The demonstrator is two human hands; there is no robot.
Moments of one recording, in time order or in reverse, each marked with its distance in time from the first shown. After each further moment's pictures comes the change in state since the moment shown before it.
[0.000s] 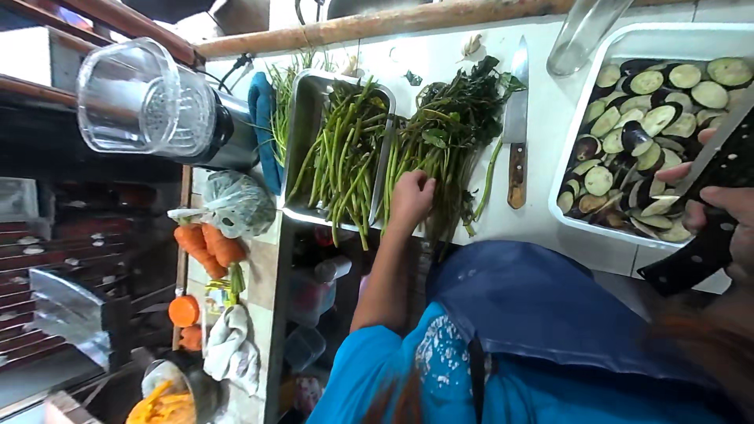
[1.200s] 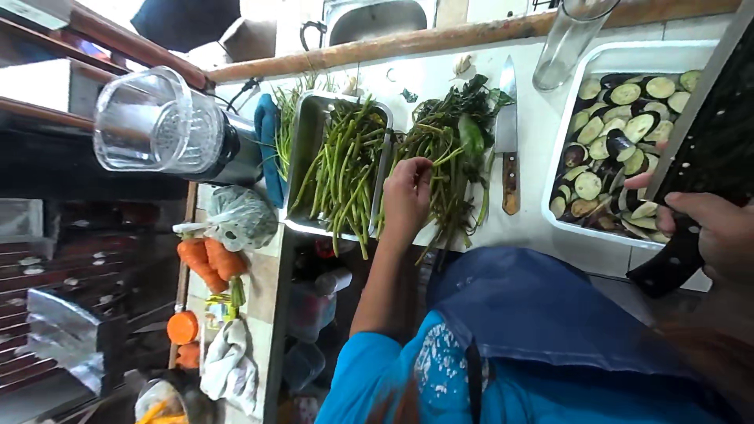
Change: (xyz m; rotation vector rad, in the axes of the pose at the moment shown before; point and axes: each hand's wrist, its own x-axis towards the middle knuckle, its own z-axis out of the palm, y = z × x) left_hand -0.032 0.028 -0.020 -0.069 0.348 0.508; right_hand -0.005 -0.007 0.011 -0.038 -0.037 -0.076
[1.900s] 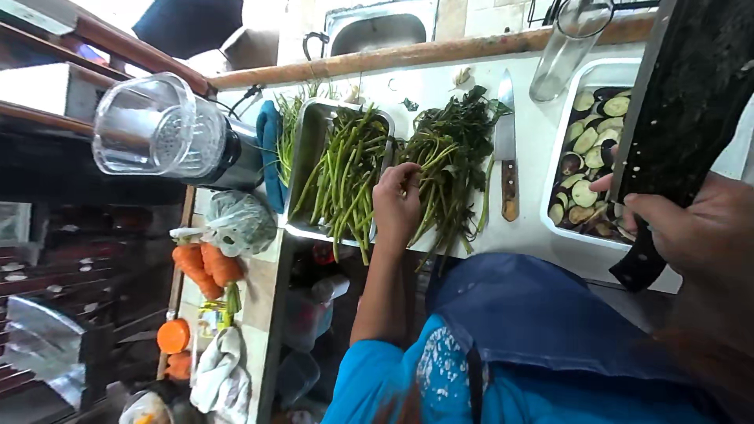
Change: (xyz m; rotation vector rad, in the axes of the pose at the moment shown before) left_hand 0.000 -0.010 -0.004 -0.037 0.194 -0.011; right_hand 0.005 -0.031 0.030 -0.178 -0.047 -0.091
